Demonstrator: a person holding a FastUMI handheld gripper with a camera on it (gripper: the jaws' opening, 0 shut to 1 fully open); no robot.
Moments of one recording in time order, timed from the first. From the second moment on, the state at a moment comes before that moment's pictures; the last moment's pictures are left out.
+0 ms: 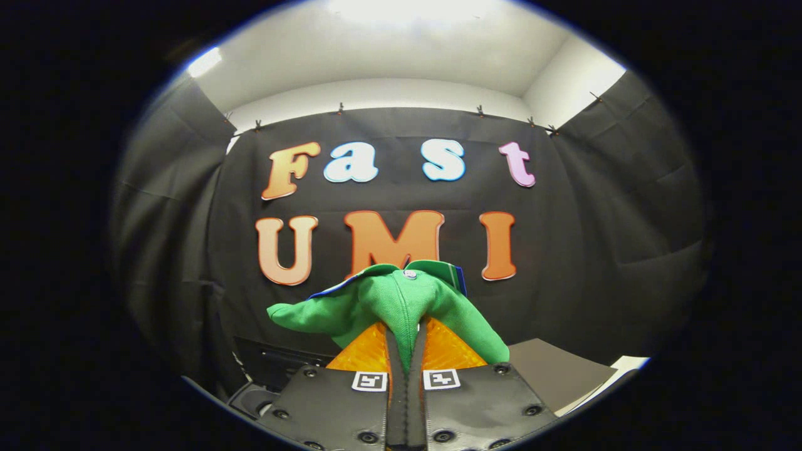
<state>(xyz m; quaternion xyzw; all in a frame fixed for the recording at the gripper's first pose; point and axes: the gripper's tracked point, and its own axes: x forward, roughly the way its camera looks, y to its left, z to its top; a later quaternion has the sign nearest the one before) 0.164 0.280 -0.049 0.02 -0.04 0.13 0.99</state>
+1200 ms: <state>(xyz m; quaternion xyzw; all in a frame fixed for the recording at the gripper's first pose) 0.201 0.573 -0.292 0.04 0.10 0.25 0.96</state>
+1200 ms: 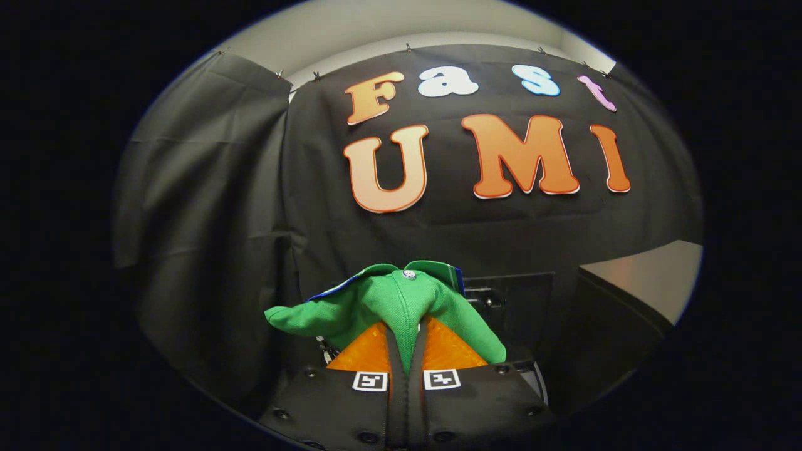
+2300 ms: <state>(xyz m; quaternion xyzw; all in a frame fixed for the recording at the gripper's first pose) 0.170 0.553 -0.570 0.01 0.49 0.19 0.85</state>
